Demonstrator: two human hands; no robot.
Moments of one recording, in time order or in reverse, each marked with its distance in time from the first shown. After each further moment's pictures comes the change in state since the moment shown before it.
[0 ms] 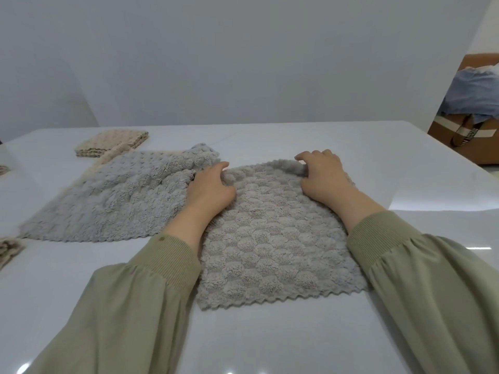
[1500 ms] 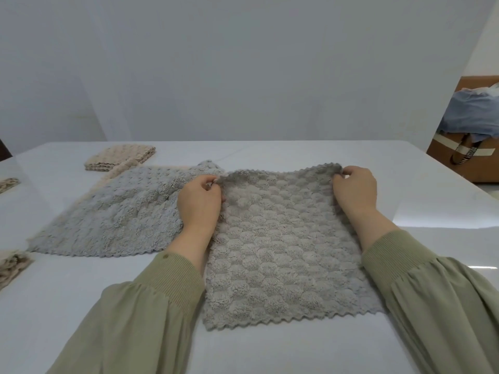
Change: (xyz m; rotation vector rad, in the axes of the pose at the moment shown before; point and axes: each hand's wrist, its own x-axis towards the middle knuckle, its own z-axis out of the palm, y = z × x) left_hand -0.008 0.003 -0.012 -0.410 0.457 -0.143; right_hand -0.002 0.025 -0.014 0.470 0.330 0.481
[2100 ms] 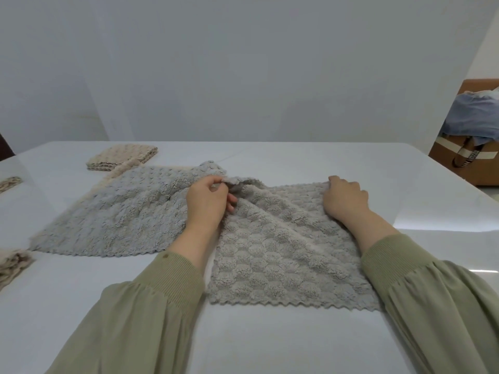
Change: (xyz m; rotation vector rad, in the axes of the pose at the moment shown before) left_hand -0.006 0.004 0.004 -0.465 -0.173 -0.216; right_hand -0.004 -0.002 0.012 -0.590 -0.331 -0.088
